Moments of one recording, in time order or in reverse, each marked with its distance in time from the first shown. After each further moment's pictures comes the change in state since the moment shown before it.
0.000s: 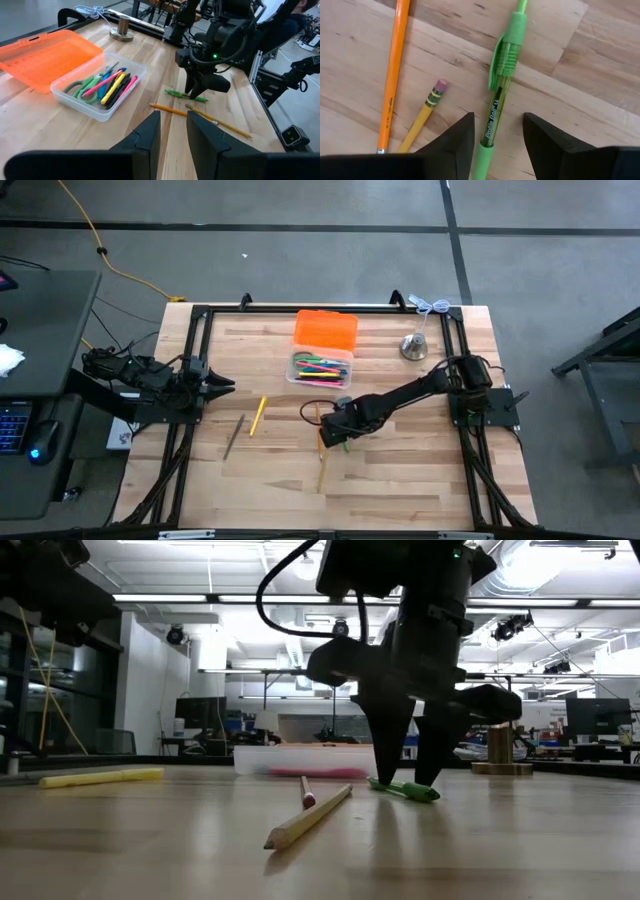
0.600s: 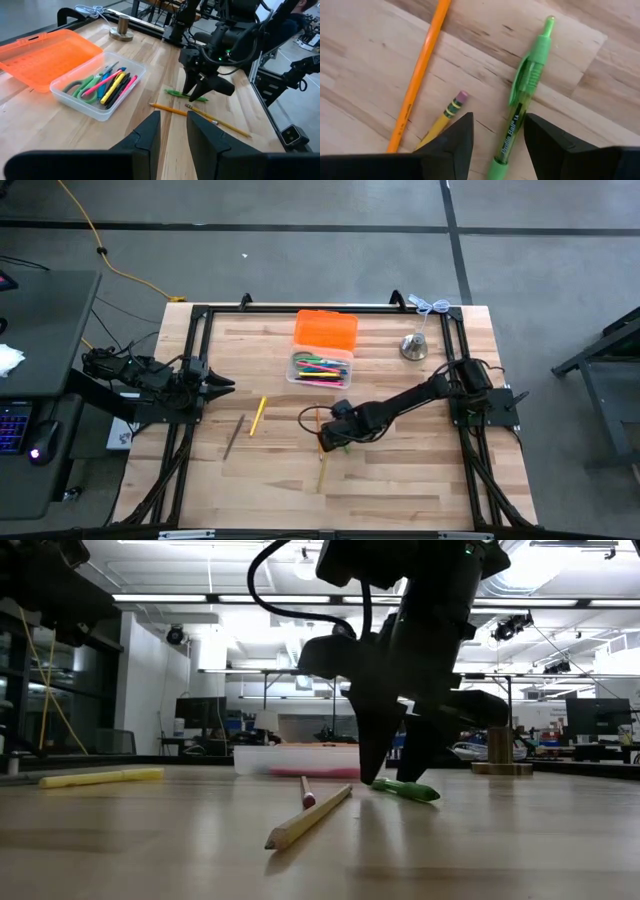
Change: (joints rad) left arm 0.000 0.000 0.000 -0.001 0.003 0.000; right arm 0.046 0.006 -0.002 0.054 0.136 -0.070
